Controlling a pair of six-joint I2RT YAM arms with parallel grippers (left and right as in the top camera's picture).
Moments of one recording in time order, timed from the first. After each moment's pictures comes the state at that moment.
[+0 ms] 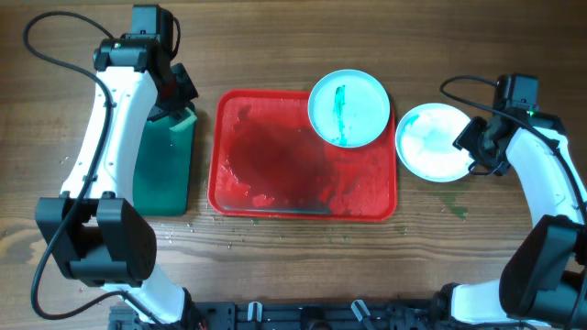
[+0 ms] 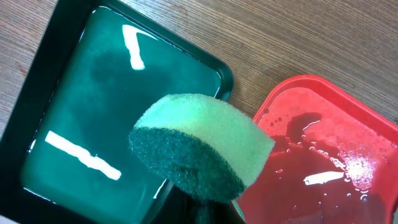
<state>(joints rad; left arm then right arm) -0.04 1.83 1.67 -1.15 -0.14 -0.50 -0.22 1.62 1.09 -0.77 0.11 0.43</state>
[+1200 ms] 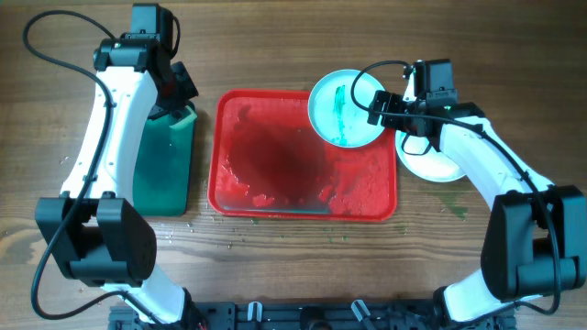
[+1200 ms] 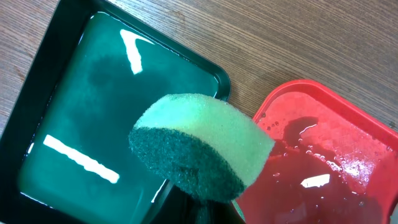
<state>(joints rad) -0.04 1.83 1.67 -1.13 -0.14 -0.50 0.13 1.74 1.09 -0.38 -0.11 0.35</state>
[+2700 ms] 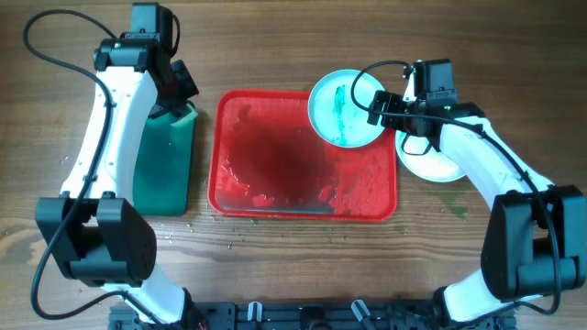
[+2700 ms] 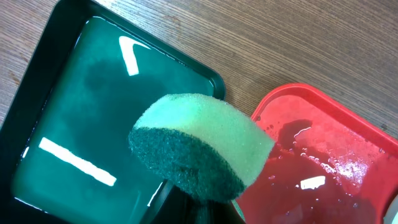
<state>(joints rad) -0.04 1.83 1.67 -1.12 -0.13 -0.50 0.13 1.74 1.09 -0.38 -0.11 0.35</state>
